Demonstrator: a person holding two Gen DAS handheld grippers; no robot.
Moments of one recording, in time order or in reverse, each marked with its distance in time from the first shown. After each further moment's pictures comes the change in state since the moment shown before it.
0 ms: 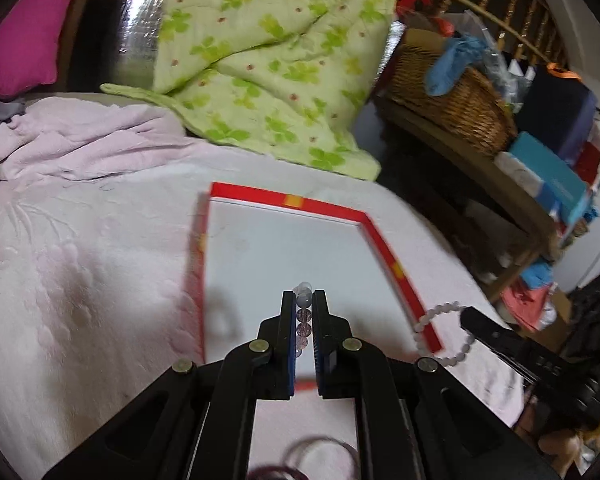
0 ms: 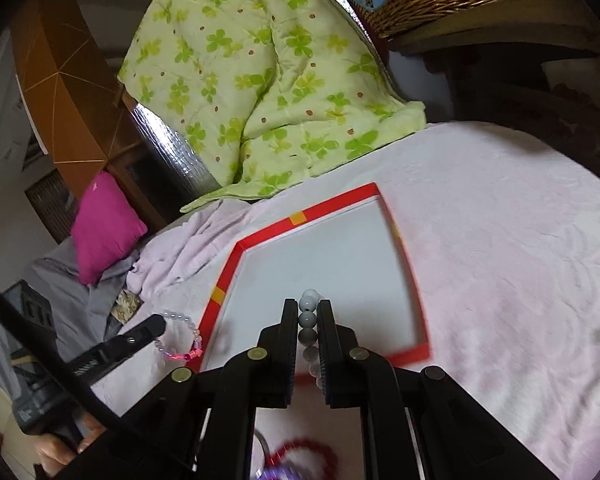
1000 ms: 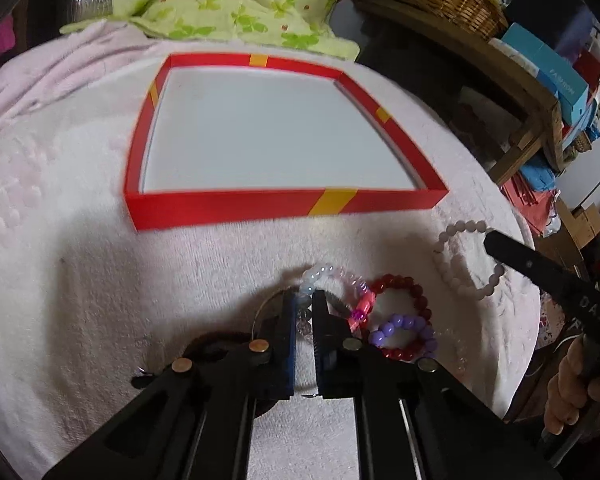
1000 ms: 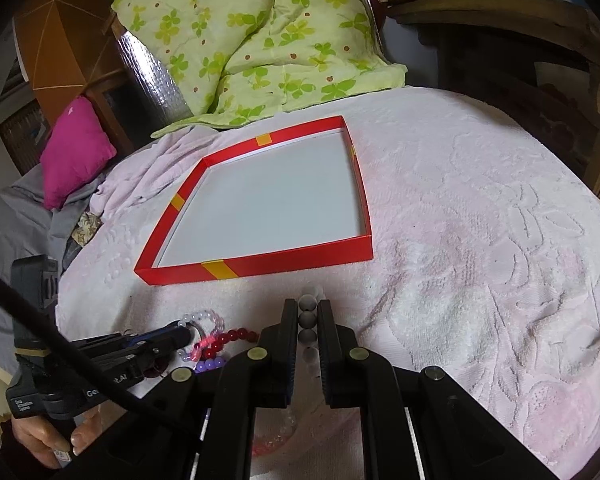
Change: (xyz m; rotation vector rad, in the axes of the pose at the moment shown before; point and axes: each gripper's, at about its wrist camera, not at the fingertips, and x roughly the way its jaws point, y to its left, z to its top) left arm 0.010 -0.032 -0.092 0.122 0.315 -0.014; right arm -0.031 -0.013 -0.053 -0.133 0.187 -0.168
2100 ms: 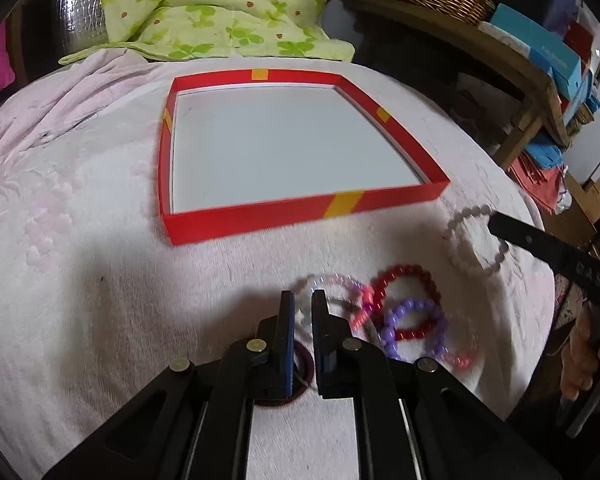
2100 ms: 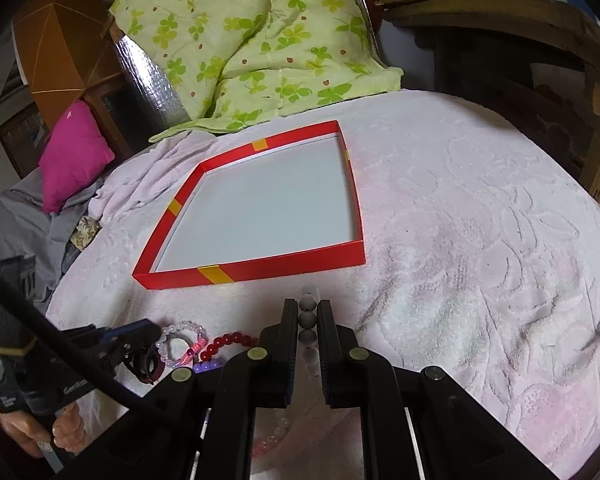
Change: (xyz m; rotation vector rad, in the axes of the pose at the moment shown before) left arm -0.016 0.000 -0.005 0.089 0.011 0.066; right arm -0.003 -0.004 0.002 0.009 -0.007 -0.008
